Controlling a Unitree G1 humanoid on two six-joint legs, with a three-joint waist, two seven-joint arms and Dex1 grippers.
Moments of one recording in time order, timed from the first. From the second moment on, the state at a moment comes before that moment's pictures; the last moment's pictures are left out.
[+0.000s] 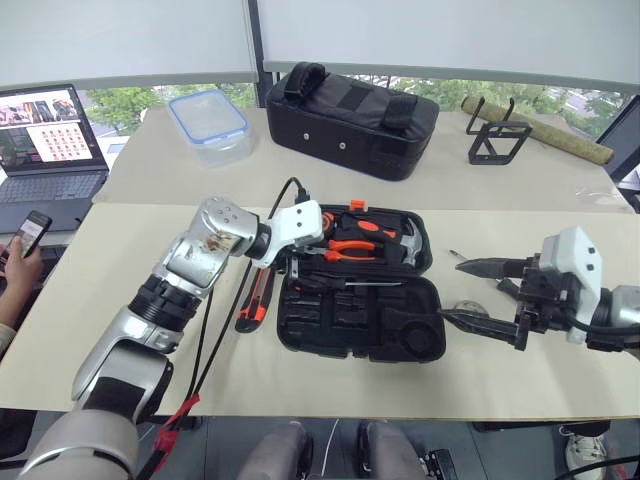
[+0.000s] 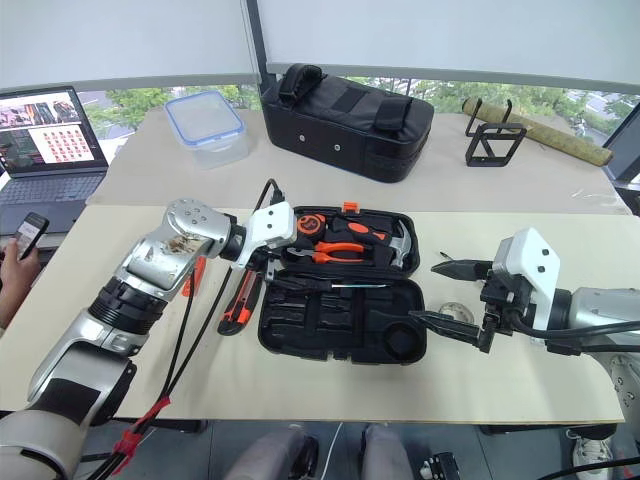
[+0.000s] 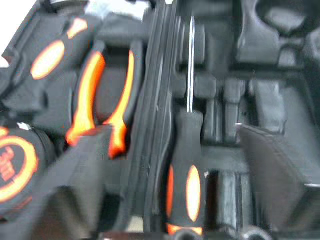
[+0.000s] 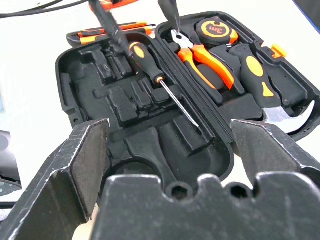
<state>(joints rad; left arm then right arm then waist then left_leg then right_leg) -0.88 0.54 -0.40 0.14 -0.12 0.48 -1.25 -0.02 -0.98 -0.39 -0.53 0.69 0.66 1.00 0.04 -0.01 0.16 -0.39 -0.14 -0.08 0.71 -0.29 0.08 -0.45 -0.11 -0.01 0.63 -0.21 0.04</state>
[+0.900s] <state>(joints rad) -0.89 0.46 -0.39 0.31 -0.07 0.37 -1.27 0.15 -0.95 -0.49 -0.46 0.61 0.65 0.94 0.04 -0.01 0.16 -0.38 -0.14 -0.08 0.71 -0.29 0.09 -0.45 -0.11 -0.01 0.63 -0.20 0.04</state>
